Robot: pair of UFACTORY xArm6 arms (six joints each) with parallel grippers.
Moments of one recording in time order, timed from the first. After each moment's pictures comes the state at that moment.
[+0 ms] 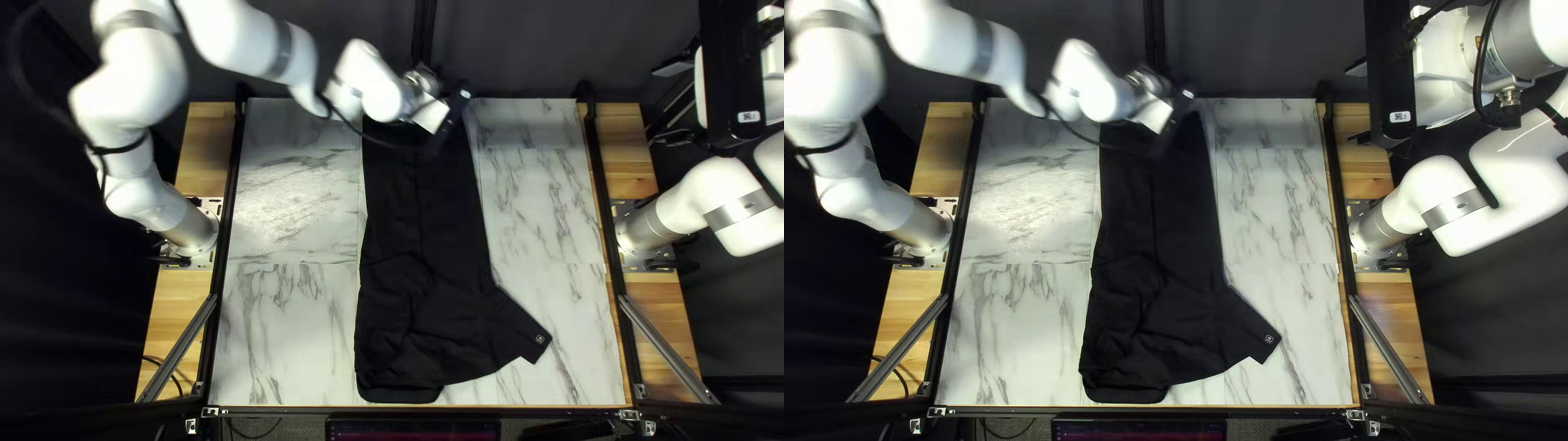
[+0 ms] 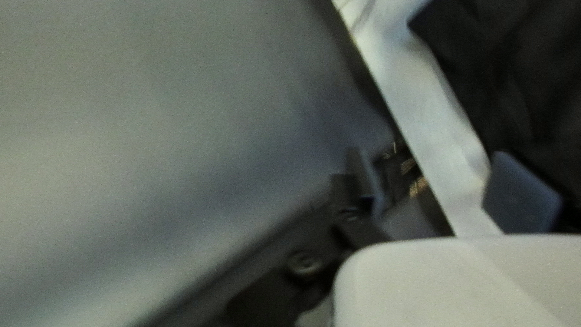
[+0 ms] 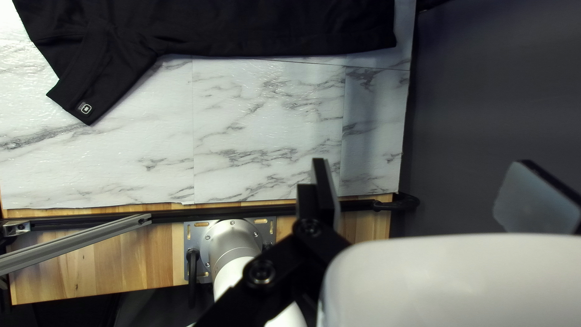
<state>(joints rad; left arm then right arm) 0.45 -0.18 -0.82 0.91 0.45 0.29 0.40 -0.87 -1.16 -0.40 1.80 0.16</state>
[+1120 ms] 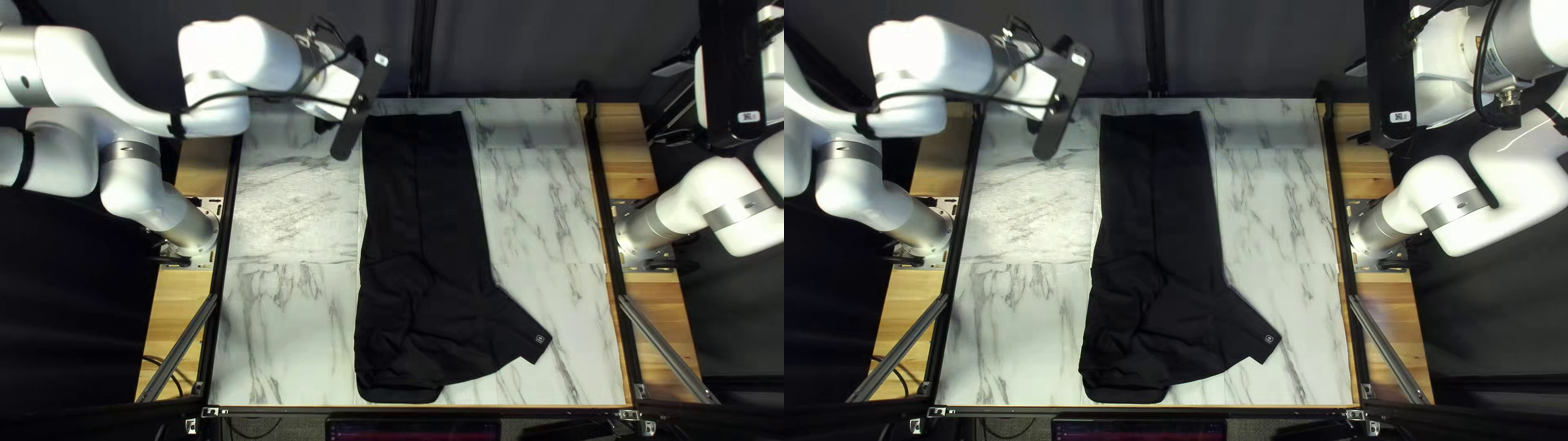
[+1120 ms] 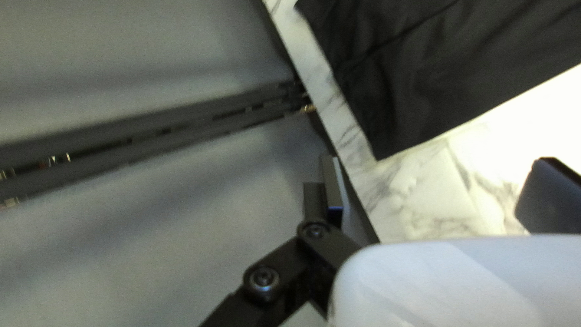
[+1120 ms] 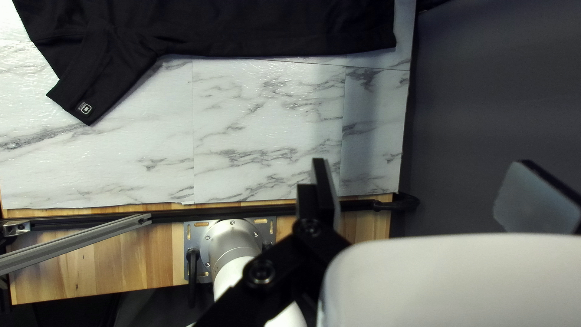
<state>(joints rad) 0.18 -0.55 -0.67 0.46 0.66 0.53 0.40 -0.87 -1.16 -0.40 1.80 0.16</state>
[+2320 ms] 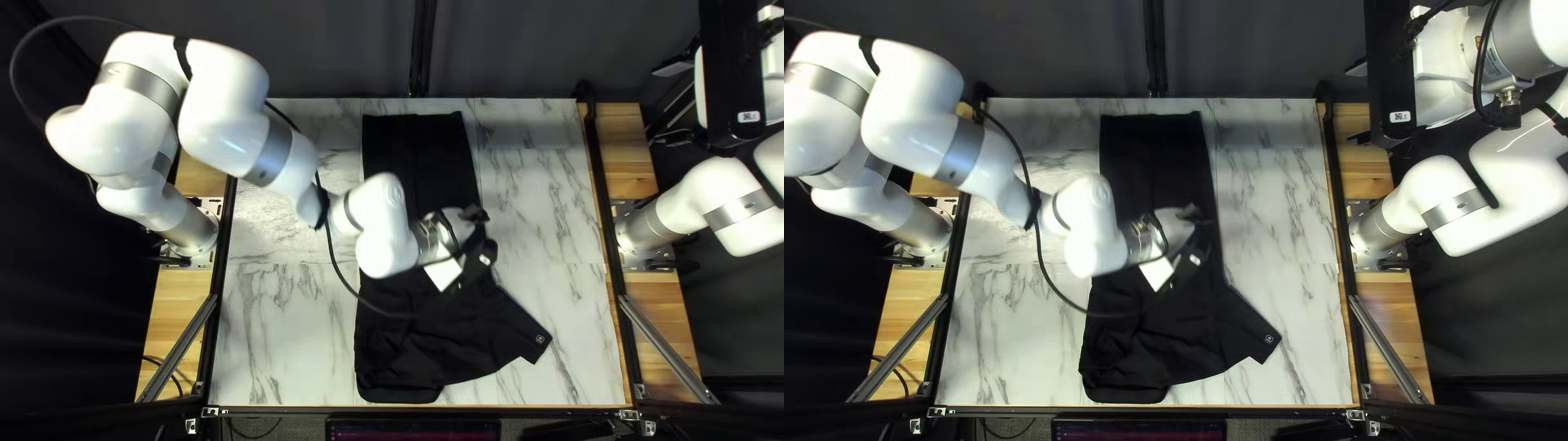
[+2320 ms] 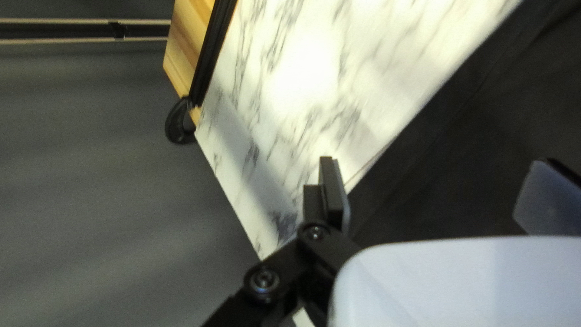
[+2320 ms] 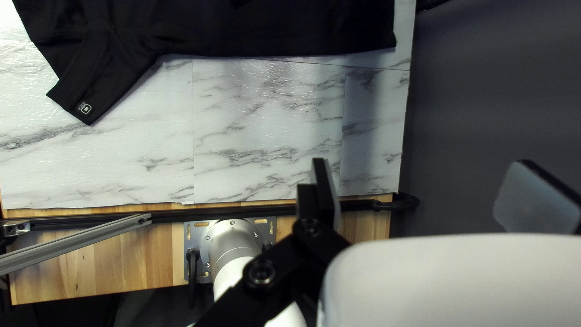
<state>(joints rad) -0.19 0.45 -1.22 1.46 0.51 -0.53 0.40 -0.87 -1.16 -0.40 1.80 0.16</state>
